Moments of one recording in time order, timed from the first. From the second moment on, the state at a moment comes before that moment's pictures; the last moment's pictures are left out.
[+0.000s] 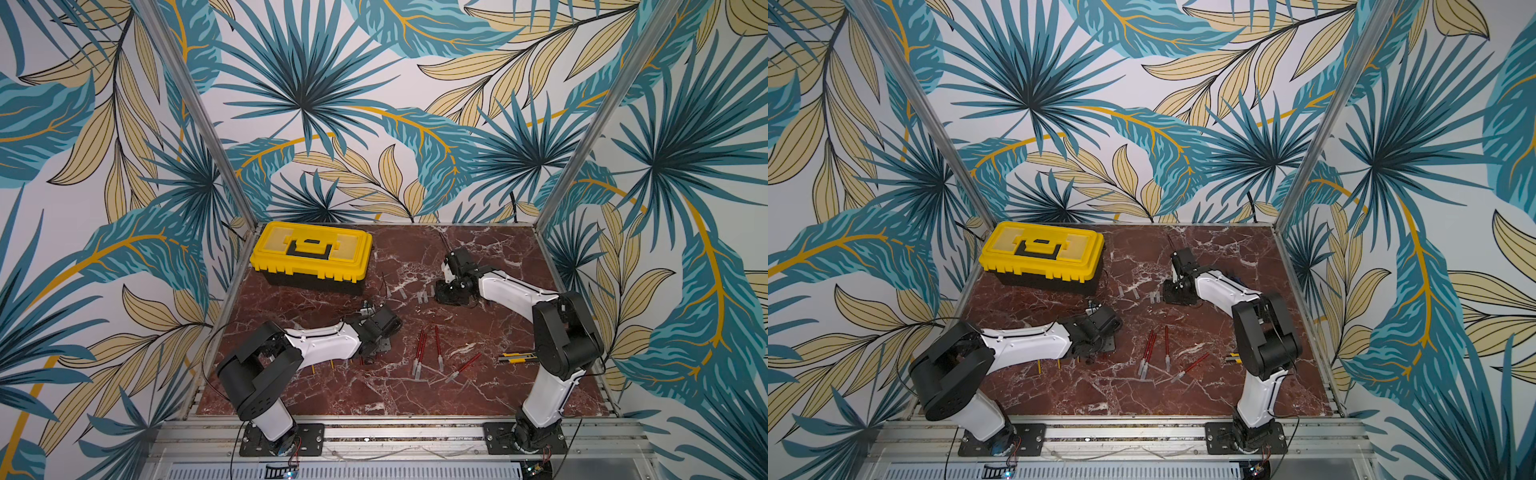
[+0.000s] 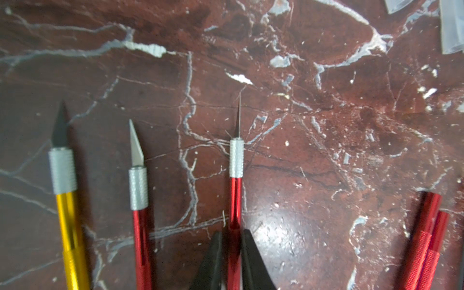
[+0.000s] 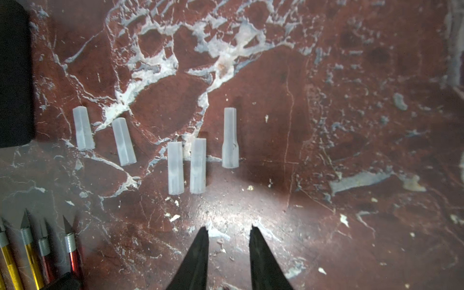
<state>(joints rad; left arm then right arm) -0.83 1.64 0.84 -0.37 -0.24 -0.96 0.35 1.82 1.21 -0.53 -0.12 0.41</state>
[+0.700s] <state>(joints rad) -0.82 1.39 0.87 -0.50 -0.22 -0.96 0.58 1.61 0.94 -0.50 -0.07 0.50</state>
